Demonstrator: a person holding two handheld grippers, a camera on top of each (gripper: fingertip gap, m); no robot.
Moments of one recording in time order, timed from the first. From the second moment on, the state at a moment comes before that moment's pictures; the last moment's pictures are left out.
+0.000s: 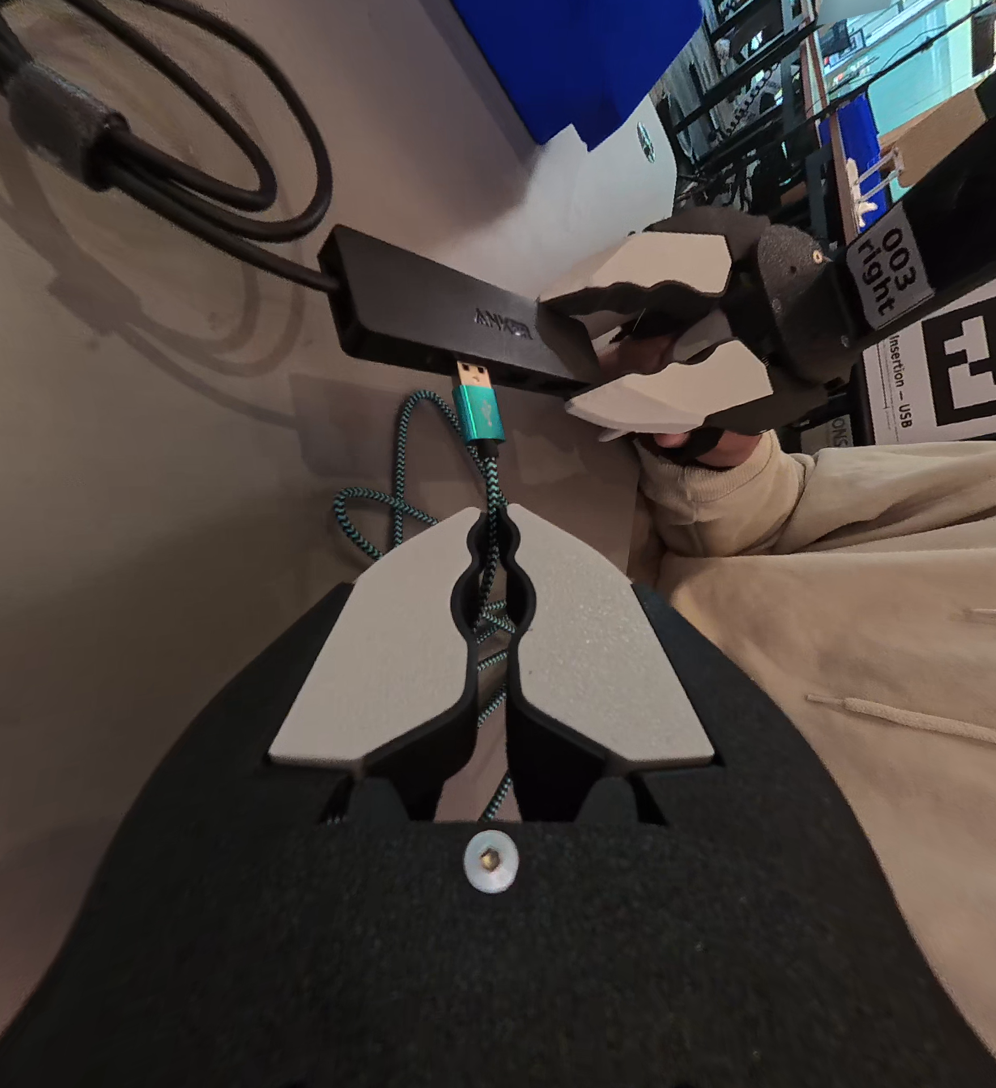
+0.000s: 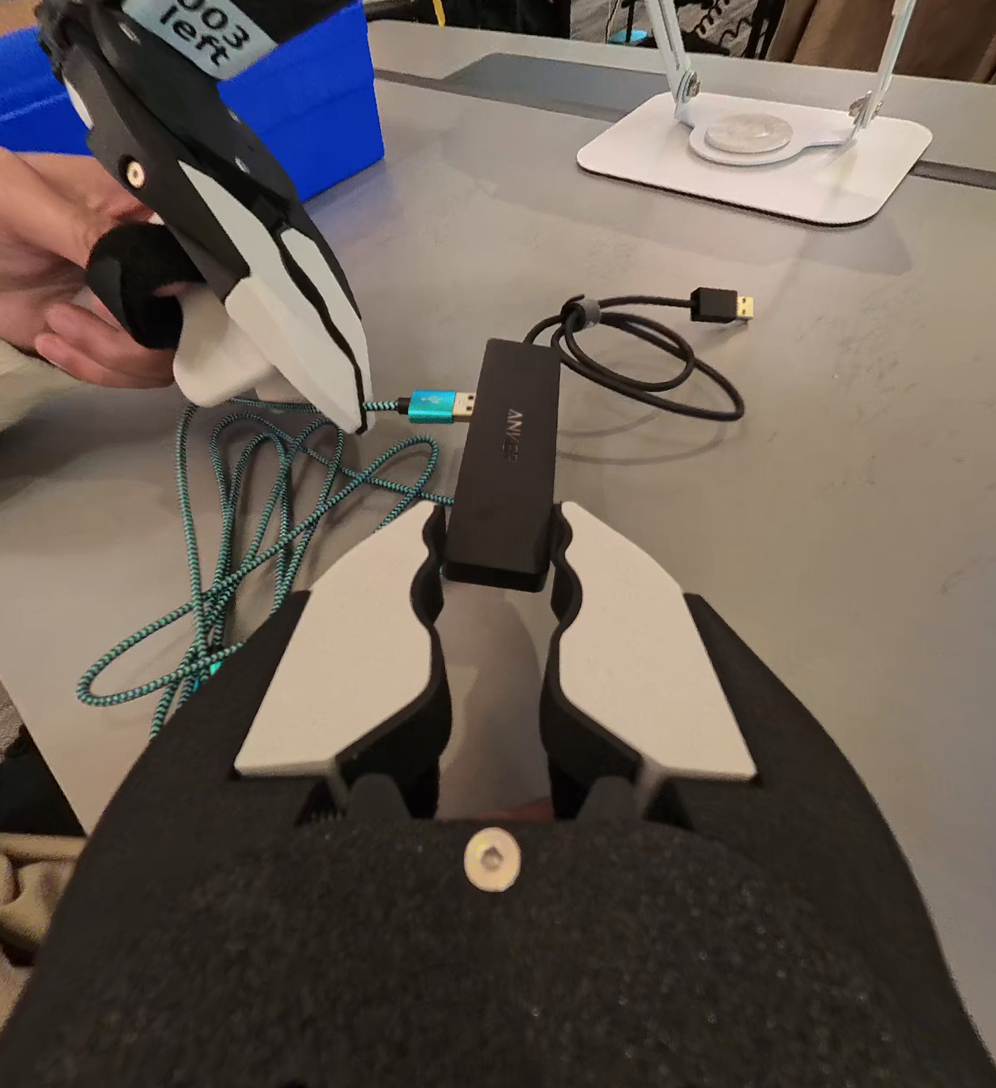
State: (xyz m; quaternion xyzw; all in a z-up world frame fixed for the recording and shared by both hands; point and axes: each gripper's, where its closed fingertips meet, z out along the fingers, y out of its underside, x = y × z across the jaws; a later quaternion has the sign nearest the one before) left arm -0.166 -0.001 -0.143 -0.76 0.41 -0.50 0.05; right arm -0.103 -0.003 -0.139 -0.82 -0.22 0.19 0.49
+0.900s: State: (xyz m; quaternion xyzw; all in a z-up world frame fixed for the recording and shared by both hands) left arm -0.155 0.017 -0.141 -0.69 0.58 -0.18 0.40; right arm -0.099 -0.003 -0.136 -0.83 -0.14 0.27 0.47
